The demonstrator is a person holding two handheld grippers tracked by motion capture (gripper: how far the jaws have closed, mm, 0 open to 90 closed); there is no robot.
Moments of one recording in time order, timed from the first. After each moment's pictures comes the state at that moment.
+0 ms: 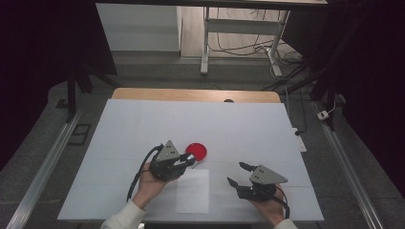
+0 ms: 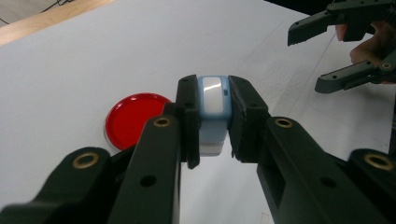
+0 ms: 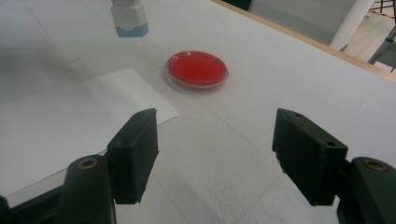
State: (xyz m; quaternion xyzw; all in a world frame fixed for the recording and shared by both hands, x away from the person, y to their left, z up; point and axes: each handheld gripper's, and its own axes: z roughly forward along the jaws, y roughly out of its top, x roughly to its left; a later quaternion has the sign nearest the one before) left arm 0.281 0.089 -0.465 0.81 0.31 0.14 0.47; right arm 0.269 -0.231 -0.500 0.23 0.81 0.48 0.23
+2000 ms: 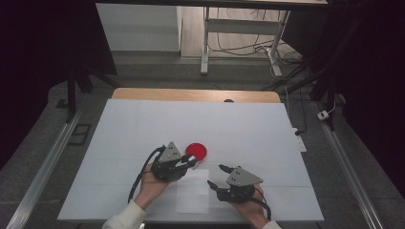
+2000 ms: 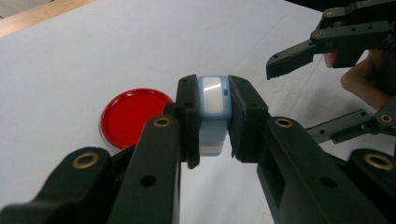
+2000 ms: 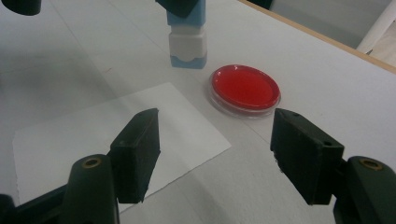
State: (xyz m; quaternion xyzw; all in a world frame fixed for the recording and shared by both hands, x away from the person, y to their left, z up) left arm 0.282 0.085 -0.471 0.81 0.31 0.14 0.47; right arm 0.265 -0.174 -0.509 0.21 0.83 0.48 0.22
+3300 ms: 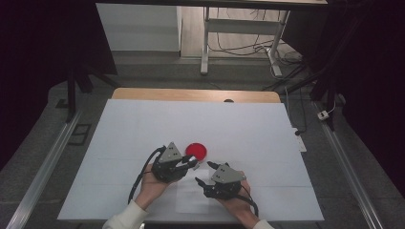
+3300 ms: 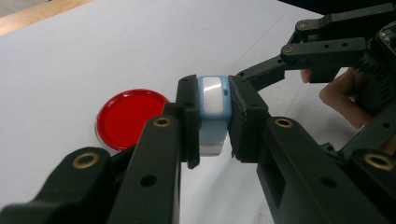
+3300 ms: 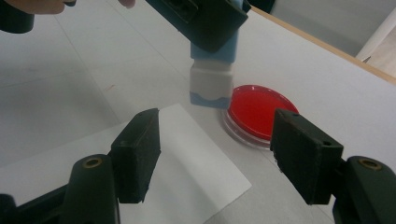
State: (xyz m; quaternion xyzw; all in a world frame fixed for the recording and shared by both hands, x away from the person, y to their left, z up) left arm 0.281 0.084 -0.471 0.81 0.31 0.13 0.47; right arm 0.270 -0.136 -0.509 0.19 0.83 0.47 0.23
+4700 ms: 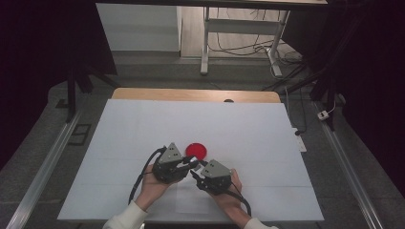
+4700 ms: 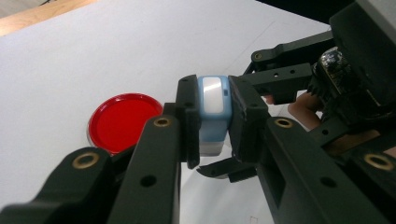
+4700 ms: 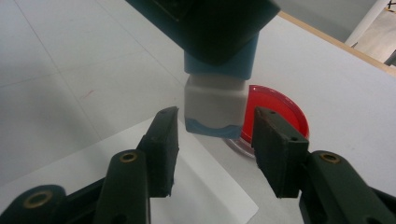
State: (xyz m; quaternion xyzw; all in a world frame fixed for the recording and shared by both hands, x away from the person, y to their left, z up) left arm 0.278 0.082 -0.469 0.81 0.31 0.13 0.48; right arm 0.282 -0.109 -0.516 0.22 0.83 0.44 0.25
